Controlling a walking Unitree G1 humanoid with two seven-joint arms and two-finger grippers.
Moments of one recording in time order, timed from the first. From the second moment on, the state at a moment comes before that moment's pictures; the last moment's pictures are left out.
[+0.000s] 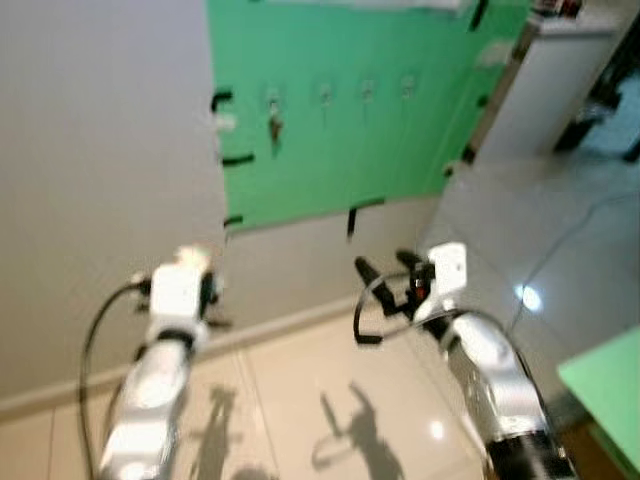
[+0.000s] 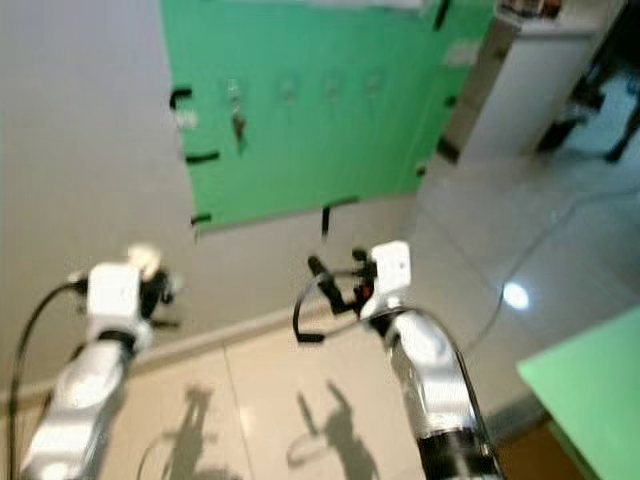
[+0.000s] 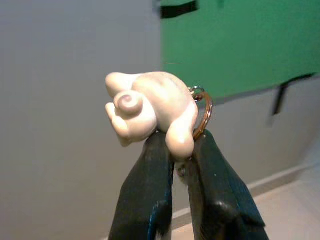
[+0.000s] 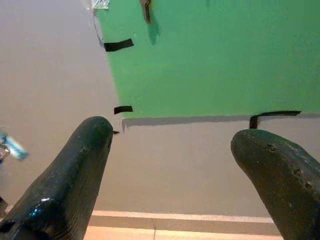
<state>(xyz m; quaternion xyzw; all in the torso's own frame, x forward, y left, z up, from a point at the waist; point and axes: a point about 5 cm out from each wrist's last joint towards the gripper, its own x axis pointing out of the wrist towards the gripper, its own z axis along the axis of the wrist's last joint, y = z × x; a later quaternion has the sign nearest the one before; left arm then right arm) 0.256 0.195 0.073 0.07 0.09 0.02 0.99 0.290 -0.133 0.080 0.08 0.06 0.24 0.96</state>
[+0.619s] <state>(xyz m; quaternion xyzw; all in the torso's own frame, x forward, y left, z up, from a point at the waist) 0.248 0.180 0.074 0.10 0.12 -0.03 0.99 0.230 -0.198 0.029 0.10 0.15 0.03 0.98</state>
